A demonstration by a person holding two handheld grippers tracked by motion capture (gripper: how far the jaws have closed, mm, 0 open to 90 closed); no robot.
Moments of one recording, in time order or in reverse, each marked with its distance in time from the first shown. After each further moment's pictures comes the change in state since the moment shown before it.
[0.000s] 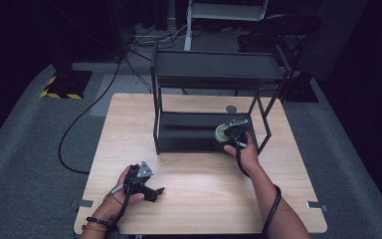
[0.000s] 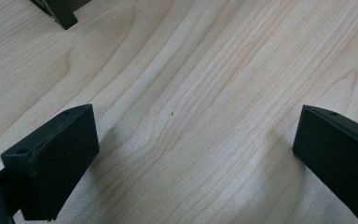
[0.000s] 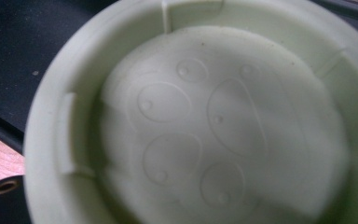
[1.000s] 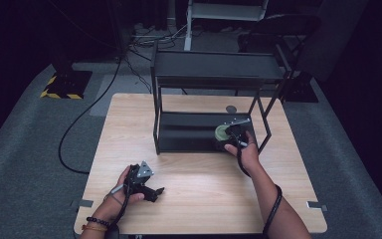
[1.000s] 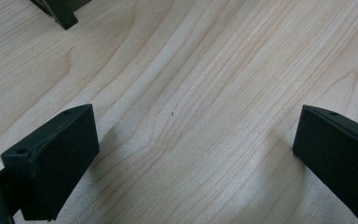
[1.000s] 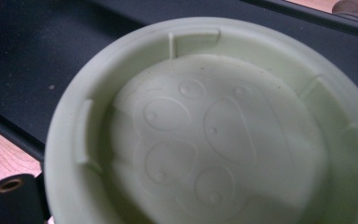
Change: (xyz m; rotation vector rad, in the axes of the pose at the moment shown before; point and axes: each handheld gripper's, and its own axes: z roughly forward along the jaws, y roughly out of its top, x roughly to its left) left arm 0.000 0.000 0.000 0.000 0.000 0.000; right arm -0.002 0.003 -0.007 -0.035 0.022 0.011
